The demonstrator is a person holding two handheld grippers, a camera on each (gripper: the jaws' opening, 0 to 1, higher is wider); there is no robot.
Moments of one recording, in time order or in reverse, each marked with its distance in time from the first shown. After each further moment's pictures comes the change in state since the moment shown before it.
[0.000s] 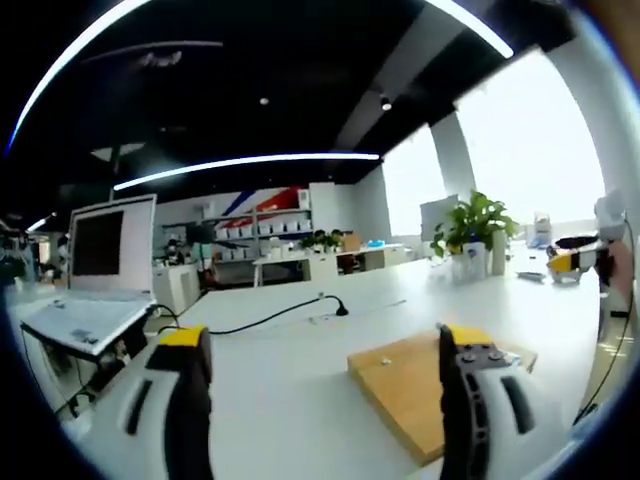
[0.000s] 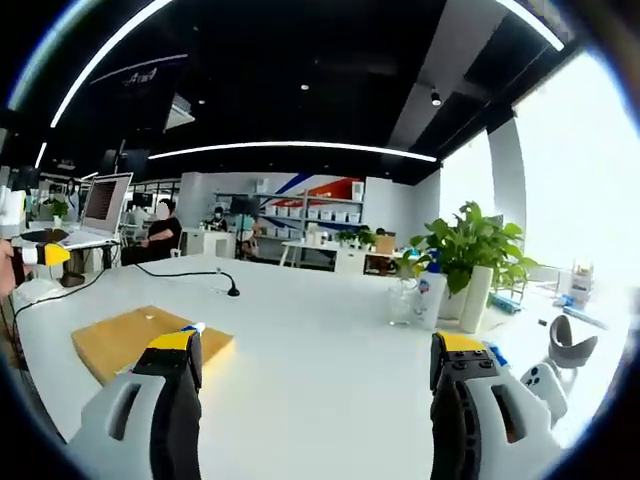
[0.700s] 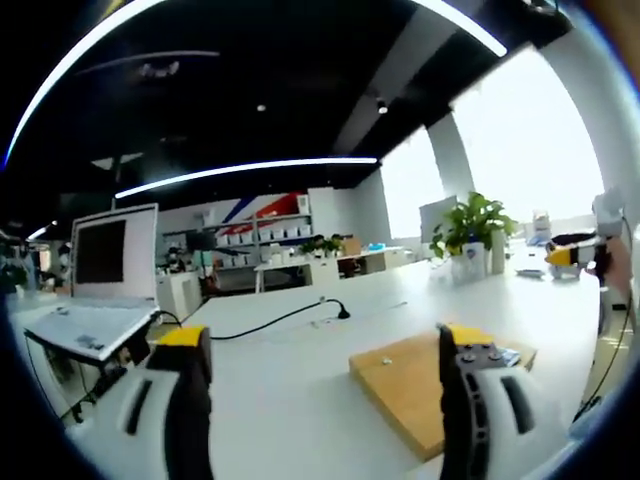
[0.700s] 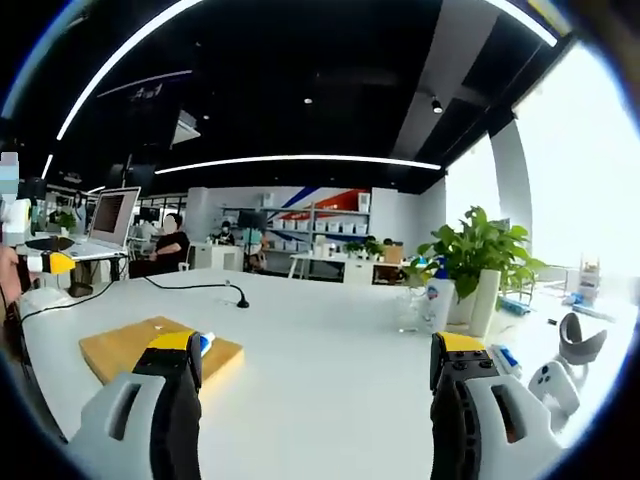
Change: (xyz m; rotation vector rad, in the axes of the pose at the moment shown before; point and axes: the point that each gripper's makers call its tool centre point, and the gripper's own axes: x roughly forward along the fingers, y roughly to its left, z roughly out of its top) left arm -0.020 -0.006 0.005 0.017 -0.016 0.001; right arm -0.004 0.008 0.000 0.023 -0.030 0.030
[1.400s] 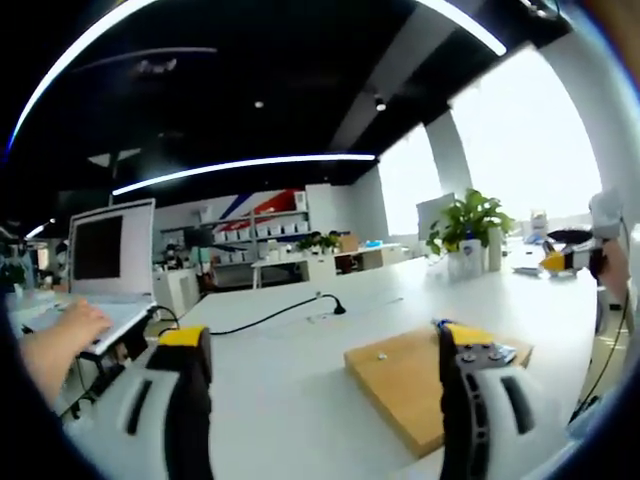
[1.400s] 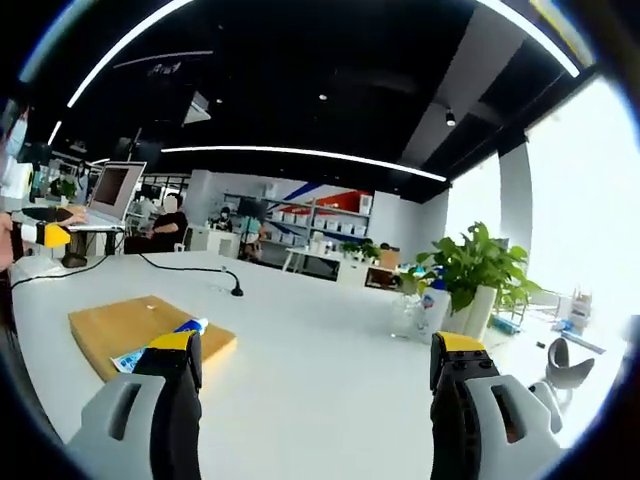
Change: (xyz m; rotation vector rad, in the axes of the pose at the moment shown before) left arm 0.001 0.000 -0.008 -0.009 0.019 -0.012; right arm 0.005 0.012 -0.007 -0.103 0.028 -0.007
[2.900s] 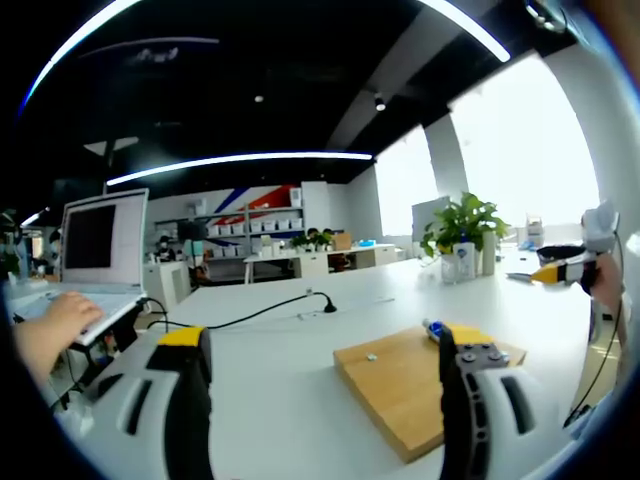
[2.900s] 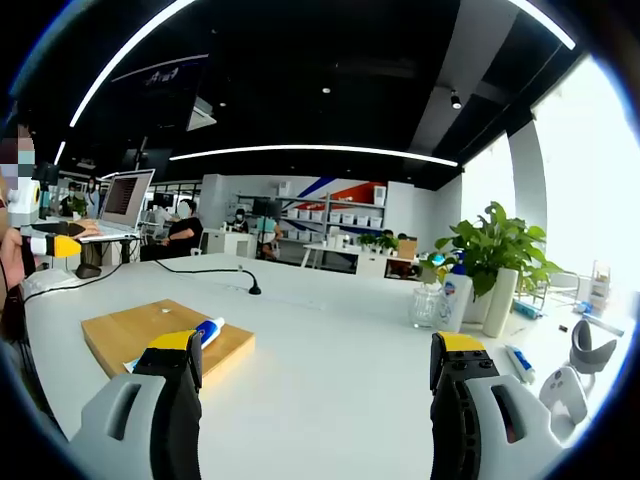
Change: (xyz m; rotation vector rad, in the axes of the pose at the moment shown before) left arm 0.009 -0.005 -0.005 -0.041 0.011 -0.027; right arm 0.008 0.009 -0.006 0.054 0.003 0.068
